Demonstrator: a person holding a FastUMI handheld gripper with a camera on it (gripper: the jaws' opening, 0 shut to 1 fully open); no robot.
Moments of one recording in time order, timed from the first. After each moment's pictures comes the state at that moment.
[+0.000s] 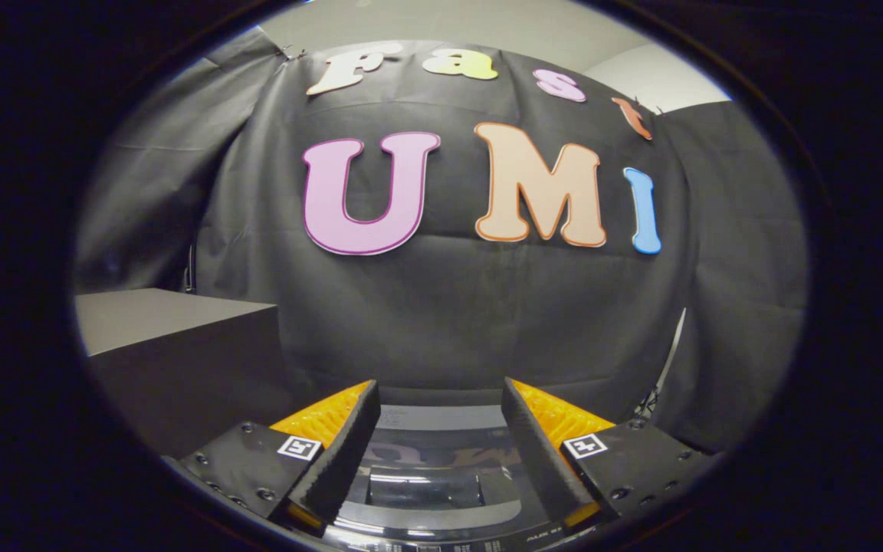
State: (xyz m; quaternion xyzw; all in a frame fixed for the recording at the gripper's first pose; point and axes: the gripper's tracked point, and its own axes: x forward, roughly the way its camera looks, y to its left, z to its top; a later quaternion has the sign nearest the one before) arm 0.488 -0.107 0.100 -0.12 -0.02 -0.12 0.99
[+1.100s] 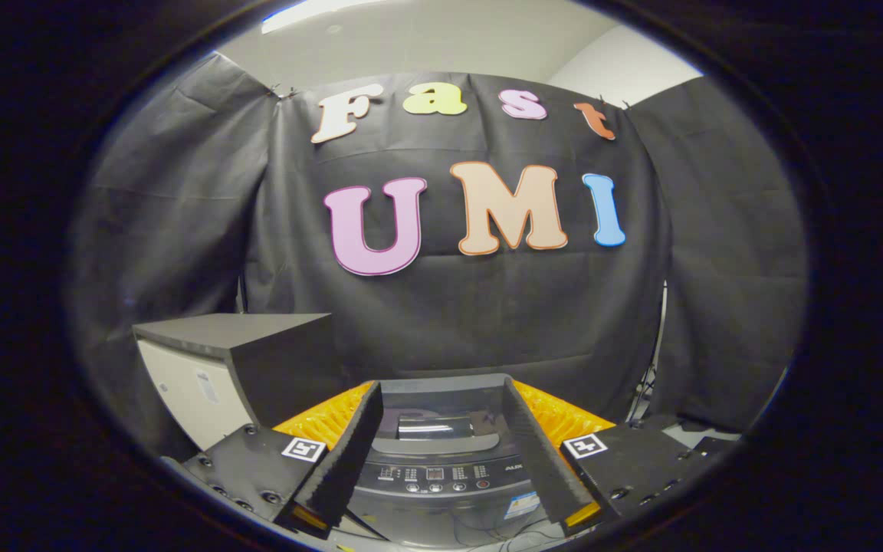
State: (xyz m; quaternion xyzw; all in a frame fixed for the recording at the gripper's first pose) arm 0.292 -0.096 0.093 -0.08 -0.03 -0.09 0.99
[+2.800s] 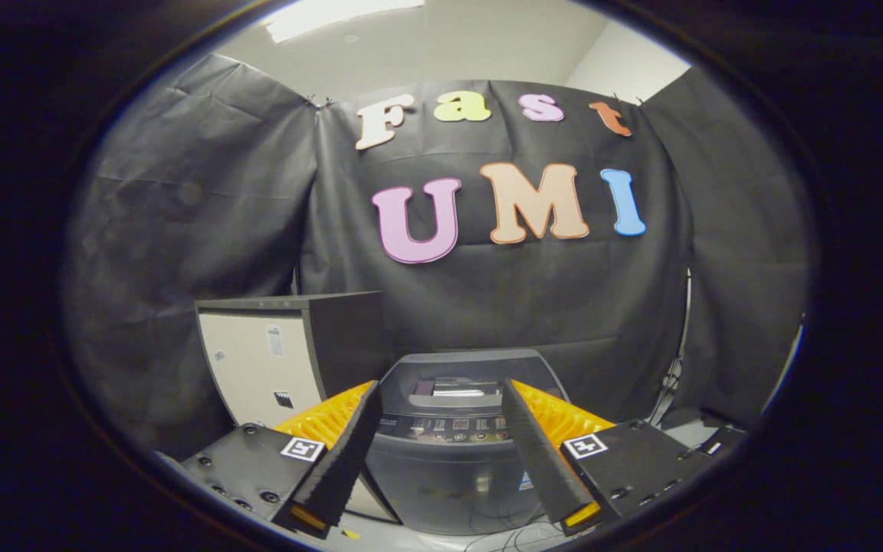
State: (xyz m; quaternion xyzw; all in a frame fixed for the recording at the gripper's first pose) arm 0.203 -0.078 0.044 -0.06 -0.02 0.00 1.00
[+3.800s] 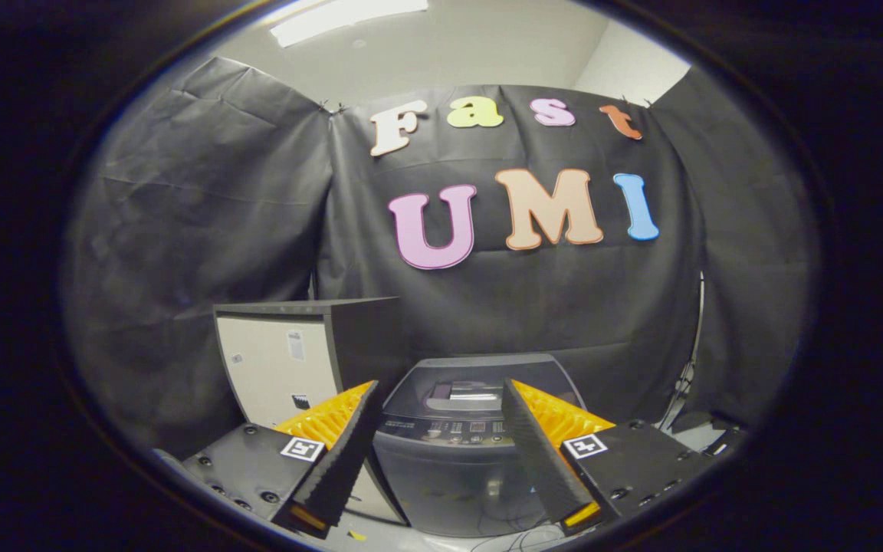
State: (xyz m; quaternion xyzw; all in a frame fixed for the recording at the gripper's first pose) arm 0.195 -0.065 0.047 -0.06 -0.03 0.02 1.00
